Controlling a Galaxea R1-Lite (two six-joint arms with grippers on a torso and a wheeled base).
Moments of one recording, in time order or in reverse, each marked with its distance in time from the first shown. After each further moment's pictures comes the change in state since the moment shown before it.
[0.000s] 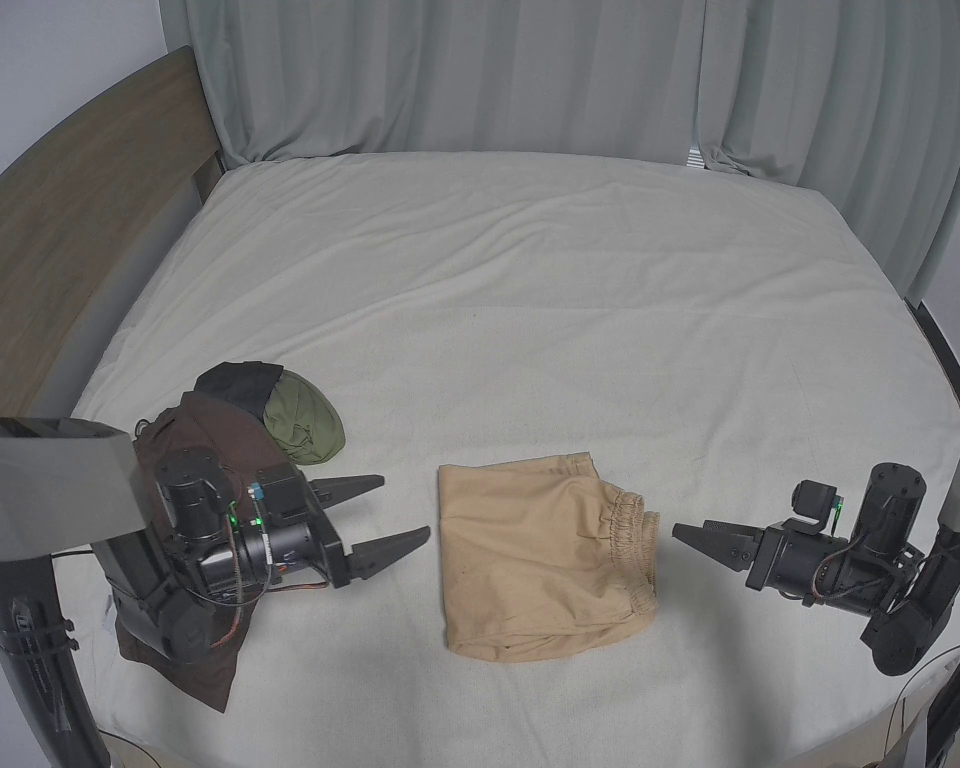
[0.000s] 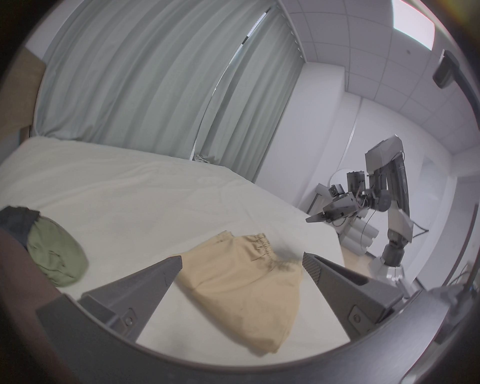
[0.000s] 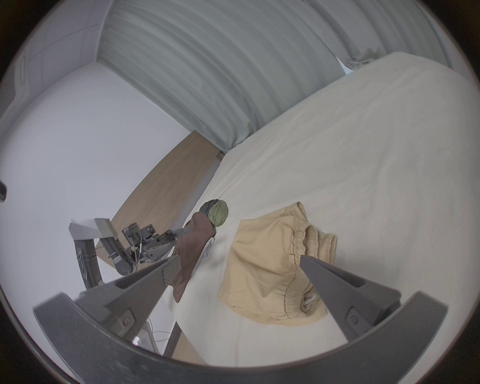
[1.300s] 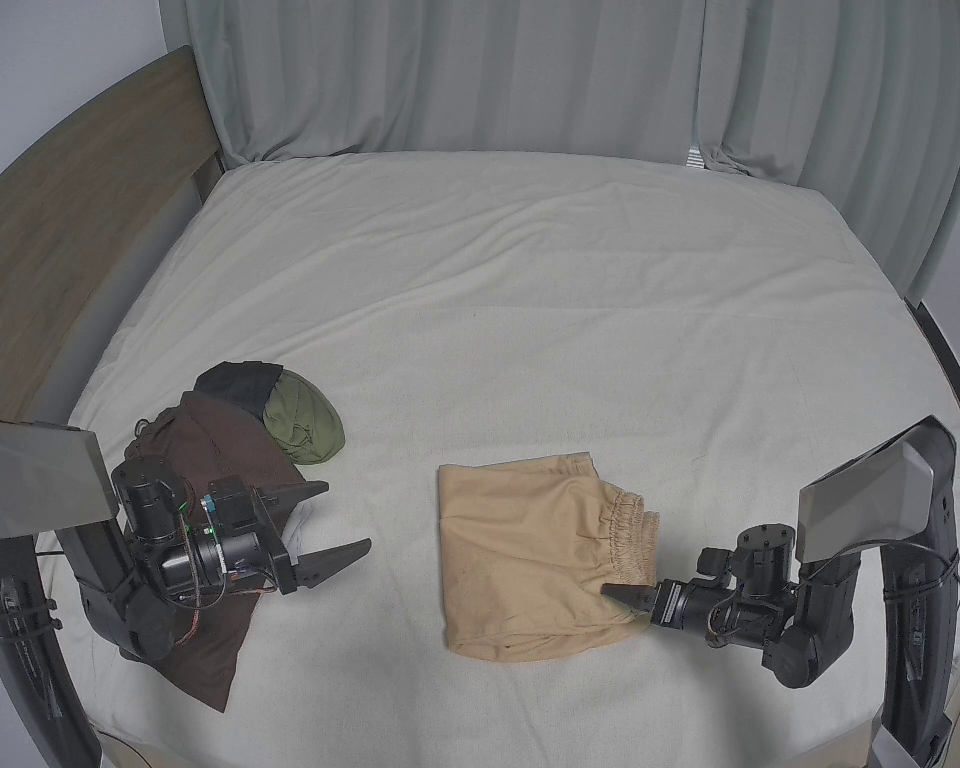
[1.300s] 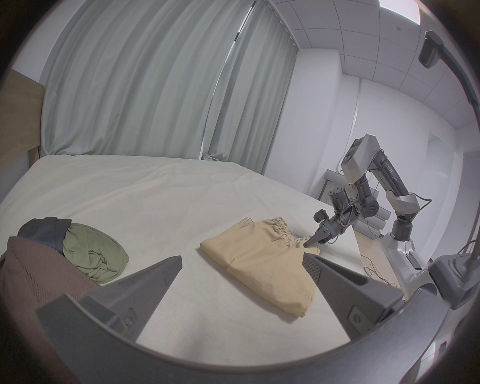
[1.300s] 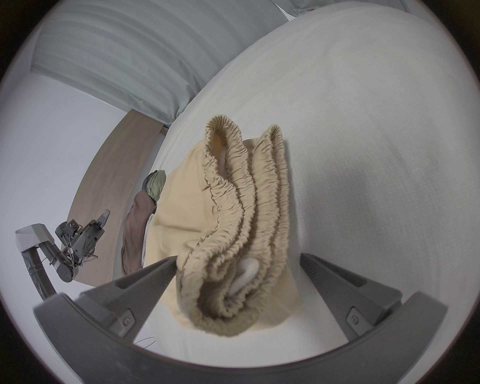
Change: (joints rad) left arm 0.170 -0.011 0.088 -0.001 -0.093 0.173; right arm 0.095 0.517 -0.207 -0.005 -0.208 0.129
